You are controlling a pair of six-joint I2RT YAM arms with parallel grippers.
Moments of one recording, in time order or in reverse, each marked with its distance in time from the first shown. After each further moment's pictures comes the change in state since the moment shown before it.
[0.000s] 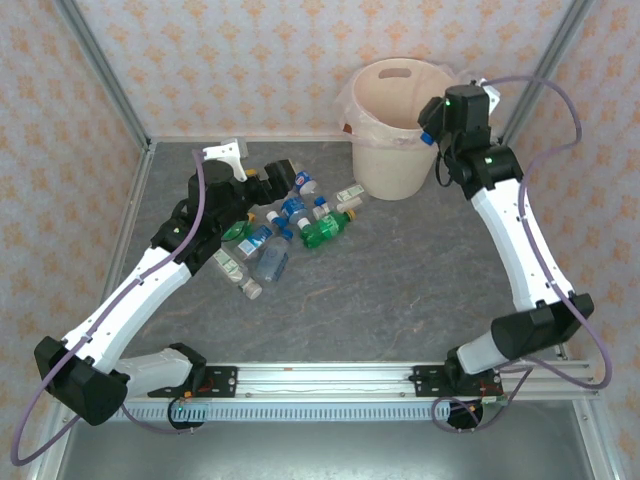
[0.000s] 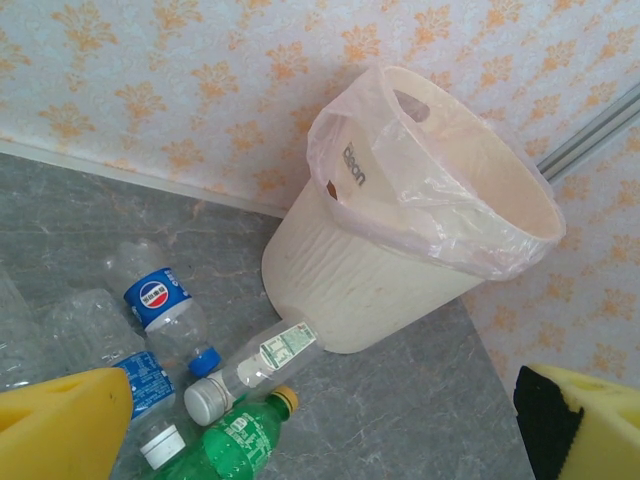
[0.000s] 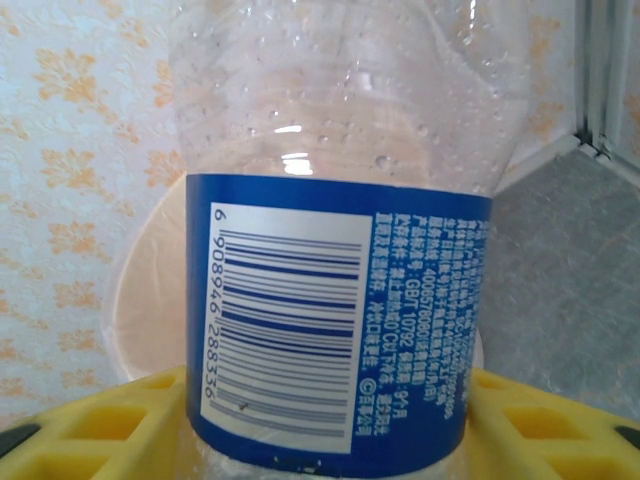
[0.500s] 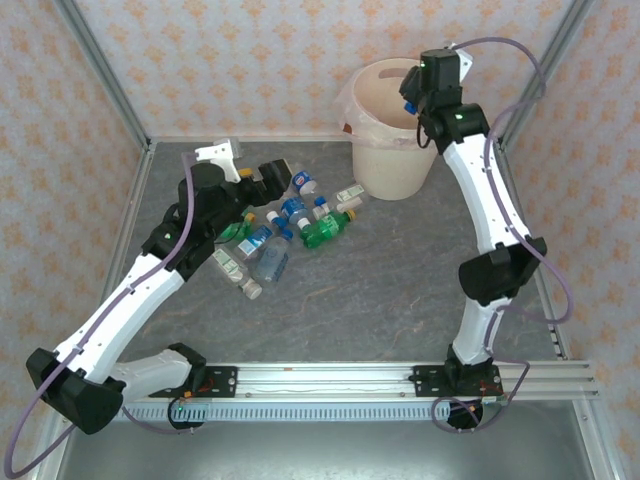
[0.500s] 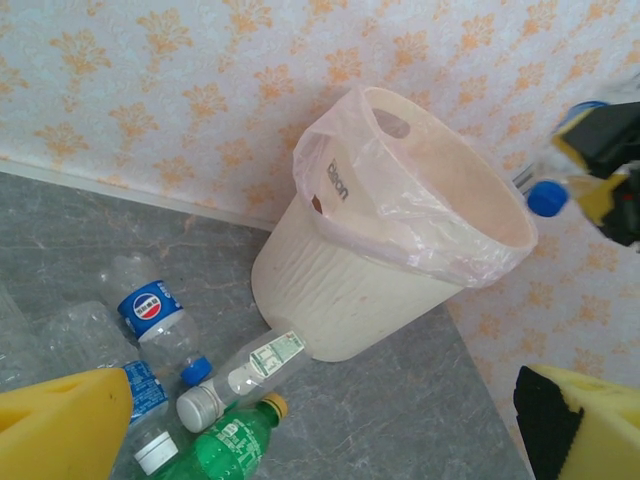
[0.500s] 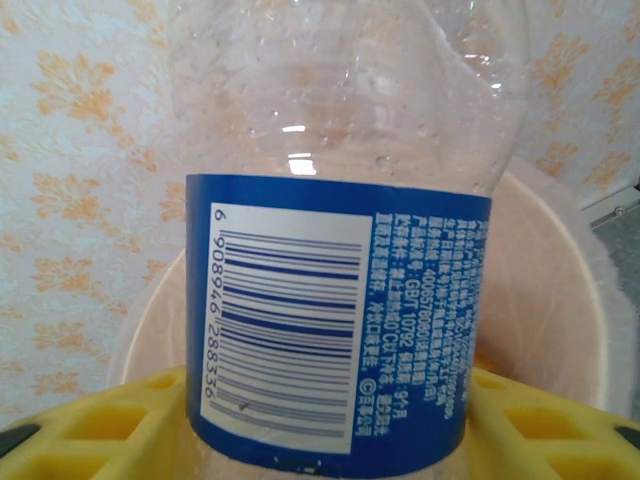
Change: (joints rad) left arm 0.000 -0.055 0.000 -0.011 0.004 0.006; right arm 0.000 0.382 0.413 -0.047 0.000 -0.064
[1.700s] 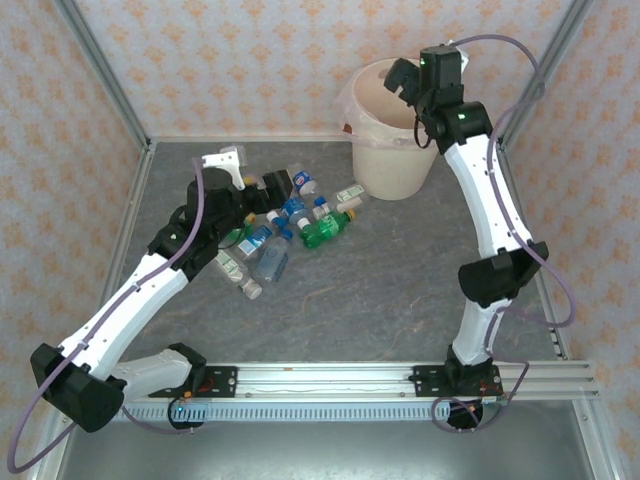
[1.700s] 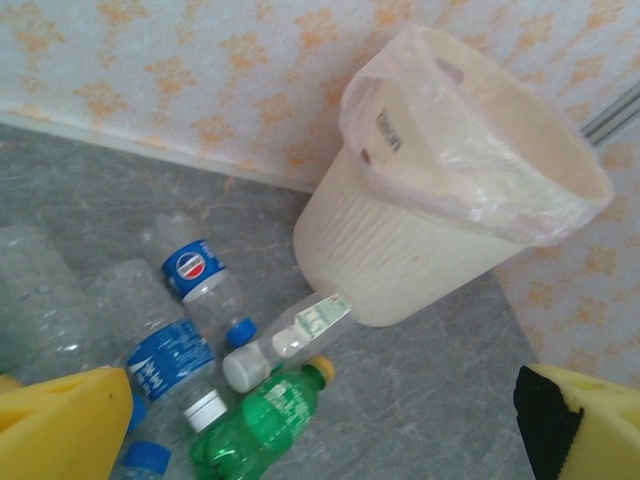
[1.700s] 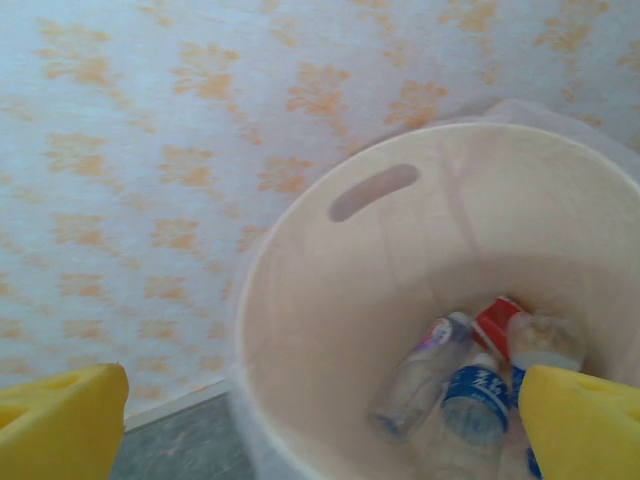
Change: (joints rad) left arm 0.000 0.011 -0.100 -0.044 -0.035 0.024; right arm 0.077 -0.107 0.013 -0.053 -0.085 0.015
